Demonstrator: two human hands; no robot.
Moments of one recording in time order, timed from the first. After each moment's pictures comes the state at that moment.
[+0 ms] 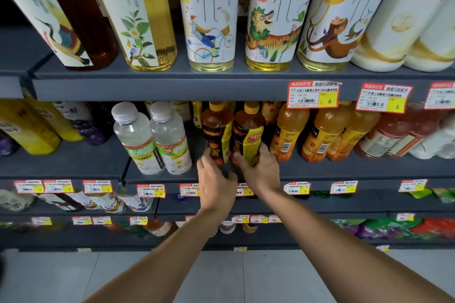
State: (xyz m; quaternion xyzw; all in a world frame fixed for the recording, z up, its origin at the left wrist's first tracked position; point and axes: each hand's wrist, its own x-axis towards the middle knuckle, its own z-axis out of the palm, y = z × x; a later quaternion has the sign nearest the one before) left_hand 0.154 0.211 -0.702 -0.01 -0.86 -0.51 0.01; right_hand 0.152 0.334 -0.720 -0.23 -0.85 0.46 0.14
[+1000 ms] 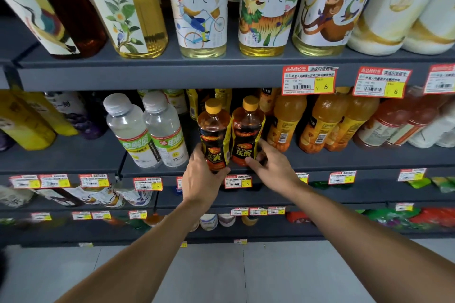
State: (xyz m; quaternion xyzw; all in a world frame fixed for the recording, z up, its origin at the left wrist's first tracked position) left_hand 0.137 0.187 -0.725 -0.04 -0.92 -0.39 0.02; right_hand 0.171 0.380 -0.728 -0.08 -0.91 0.41 0.07
